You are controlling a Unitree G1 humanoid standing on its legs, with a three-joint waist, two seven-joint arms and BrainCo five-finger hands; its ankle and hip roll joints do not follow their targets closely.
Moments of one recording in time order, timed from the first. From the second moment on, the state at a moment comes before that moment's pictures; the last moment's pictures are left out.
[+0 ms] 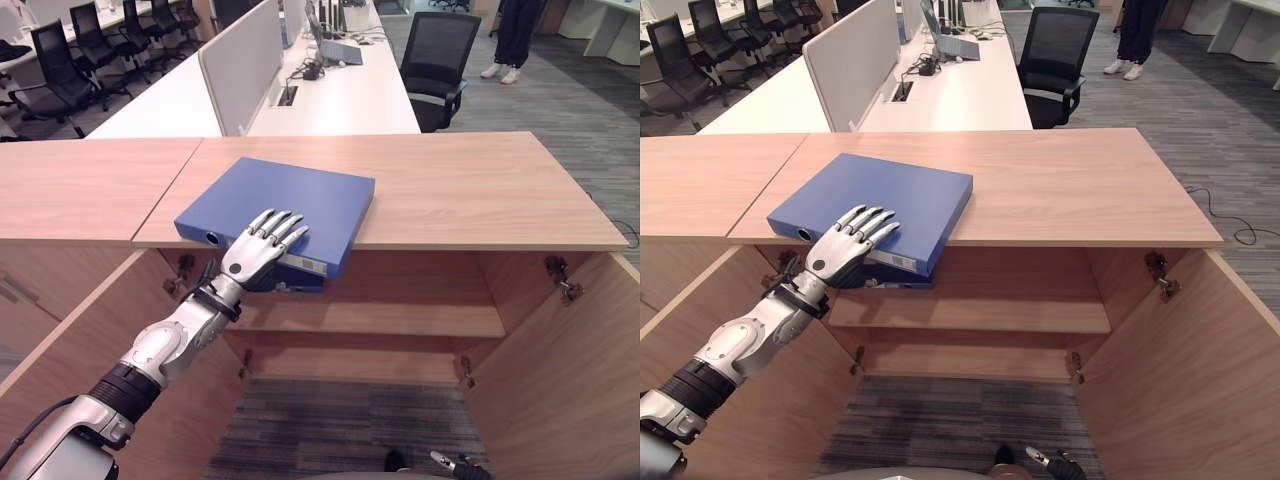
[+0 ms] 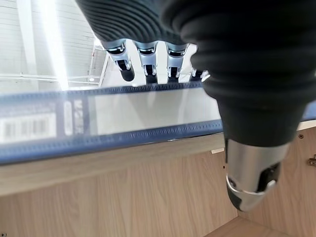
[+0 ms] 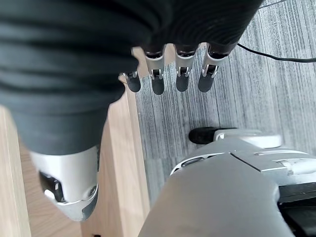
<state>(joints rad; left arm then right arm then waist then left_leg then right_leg) -0.36 0.75 -0.51 0.16 0.90 -0.17 0.42 0.07 -0.24 0.16 1.22 0.40 -0.10 -0.03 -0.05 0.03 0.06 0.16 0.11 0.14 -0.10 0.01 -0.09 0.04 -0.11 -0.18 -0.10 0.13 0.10</state>
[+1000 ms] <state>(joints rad) -0.42 0.71 -0.55 0.22 0.92 -0.16 0.42 0.07 -0.24 0.16 1.22 0.40 -0.10 -0.03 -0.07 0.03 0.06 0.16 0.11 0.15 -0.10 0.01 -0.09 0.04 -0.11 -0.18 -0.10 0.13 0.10</state>
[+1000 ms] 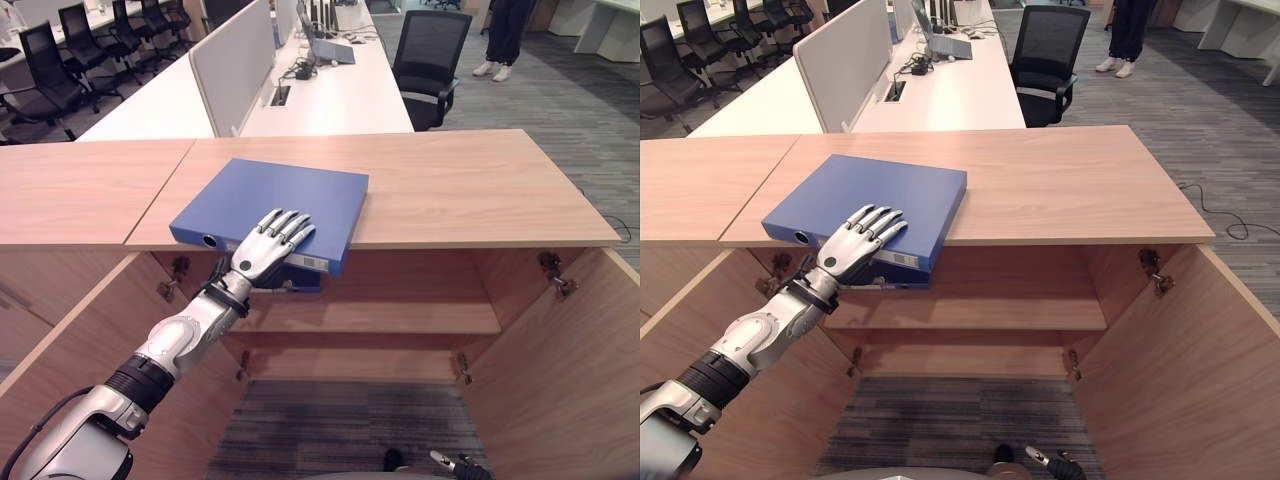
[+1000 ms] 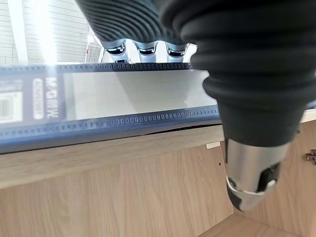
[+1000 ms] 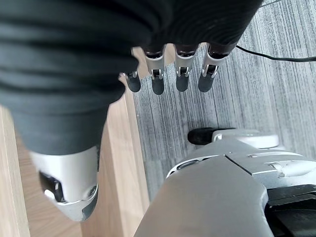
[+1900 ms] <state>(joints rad) -0.48 0.71 -0.51 0.16 0.92 -0.14 0.44 0.07 -0.24 0.15 1.22 0.41 -0.10 -0.04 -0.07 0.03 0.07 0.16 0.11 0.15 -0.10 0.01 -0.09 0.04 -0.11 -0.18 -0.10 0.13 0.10</state>
